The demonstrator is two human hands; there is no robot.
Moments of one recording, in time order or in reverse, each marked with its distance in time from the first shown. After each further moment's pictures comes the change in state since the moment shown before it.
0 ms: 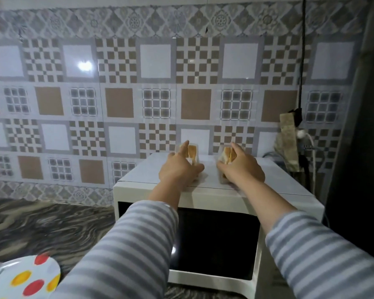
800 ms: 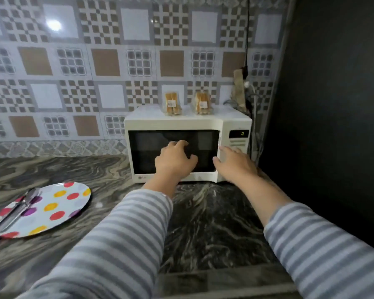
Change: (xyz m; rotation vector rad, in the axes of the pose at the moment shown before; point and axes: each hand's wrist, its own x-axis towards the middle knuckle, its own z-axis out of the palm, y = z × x) left_hand -0.276 -0.034 -0.032 0.158 -0.124 0.199; right_hand -0.288 0.050 -0.049 -0.289 -0.103 0.106
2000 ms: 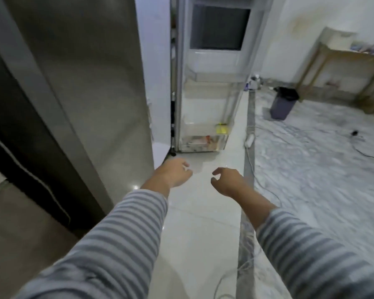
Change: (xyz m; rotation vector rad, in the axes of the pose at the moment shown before) left_hand -0.626 0.465 0.232 -0.144 -1.189 0.812; right_hand -0.685 0.523 -0.202 -0.015 -0.029 1.176
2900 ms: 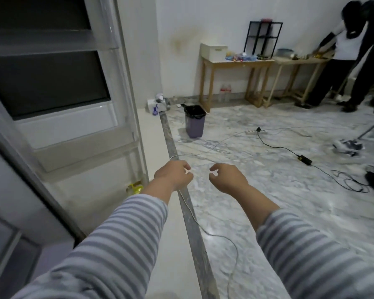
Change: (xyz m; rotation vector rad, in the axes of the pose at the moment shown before) left_hand 0.427 0.397 0.085 0.206 -0.179 0.476; right_hand 0.333 0.267 -0.272 0.185 0.351 0.385
